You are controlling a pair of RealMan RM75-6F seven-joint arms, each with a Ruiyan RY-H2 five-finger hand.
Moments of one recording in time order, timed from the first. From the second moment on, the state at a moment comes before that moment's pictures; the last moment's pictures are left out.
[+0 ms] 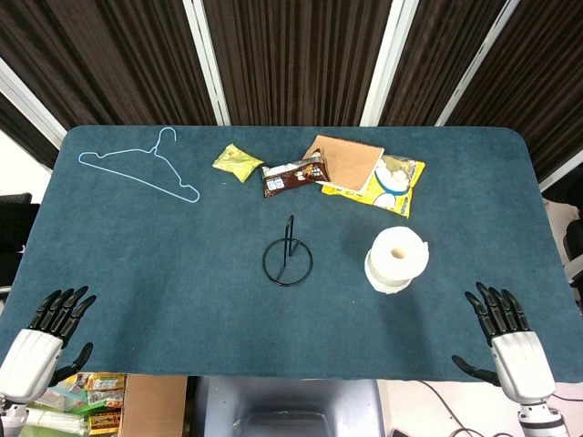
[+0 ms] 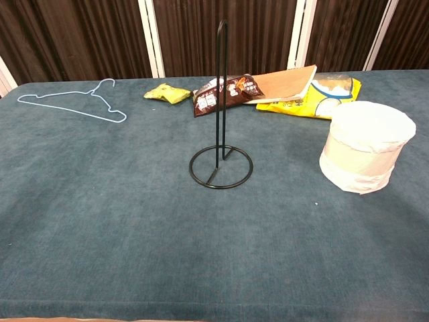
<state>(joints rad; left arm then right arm) -0.08 -1.15 0.08 -1.47 1.80 1.65 -0.05 -0.03 -1.21 -0.04 -1.60 -1.76 1.64 -0.12</state>
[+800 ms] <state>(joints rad) -0.07 -1.15 0.08 -1.46 1.80 1.68 -0.08 0.27 -1.17 0.15 -1.59 -1.38 1.11 0.01</state>
